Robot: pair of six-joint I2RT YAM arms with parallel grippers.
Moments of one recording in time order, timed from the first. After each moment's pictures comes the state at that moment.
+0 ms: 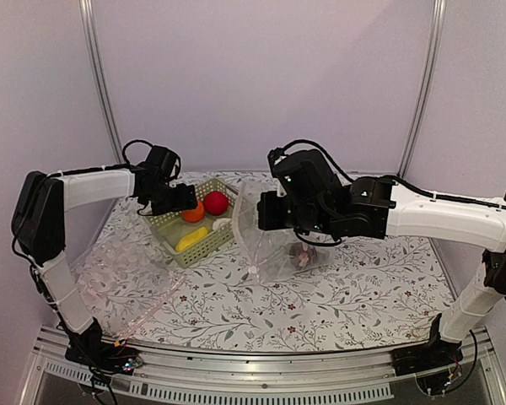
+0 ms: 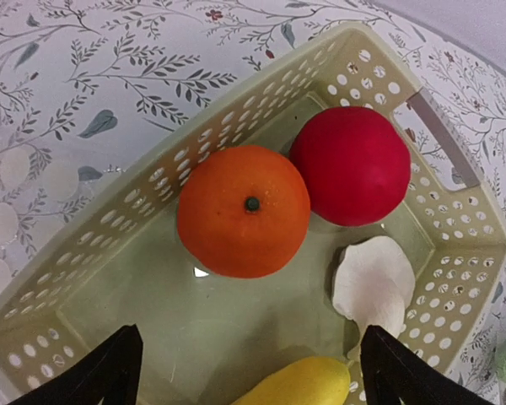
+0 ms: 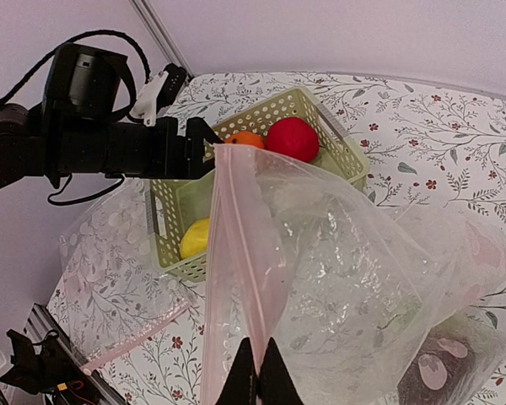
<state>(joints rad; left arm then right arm) -0.38 1.77 1.27 -0.43 -0.08 -0.46 1.14 1.62 1.45 -0.39 0.41 0.64</state>
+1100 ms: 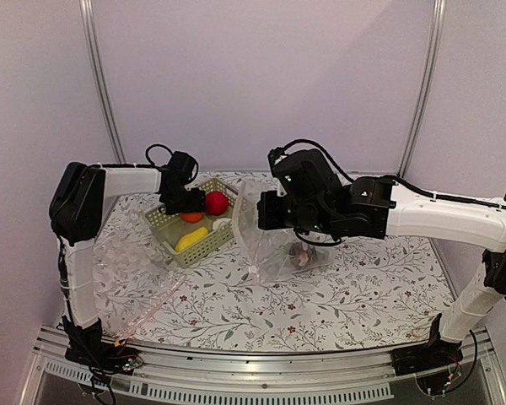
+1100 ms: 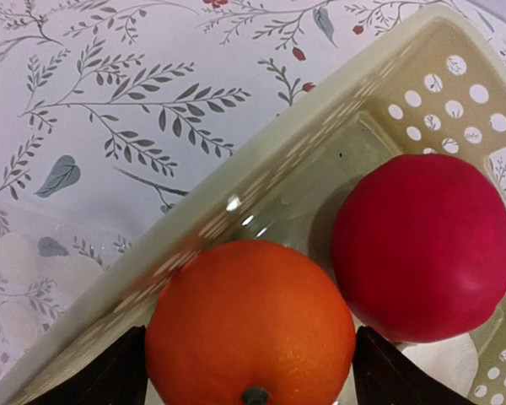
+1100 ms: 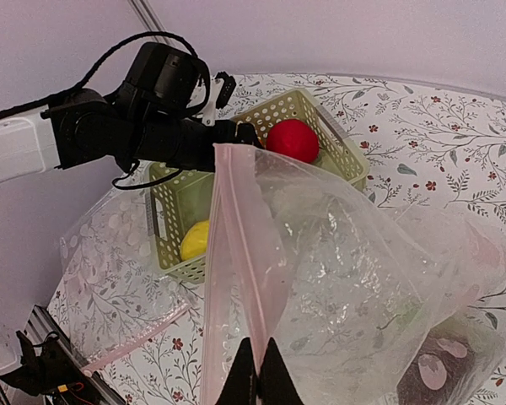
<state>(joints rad) -0.38 2.10 1.53 -0.44 -0.16 -0.41 1.14 1.62 1.45 -0.39 0.41 0.64</state>
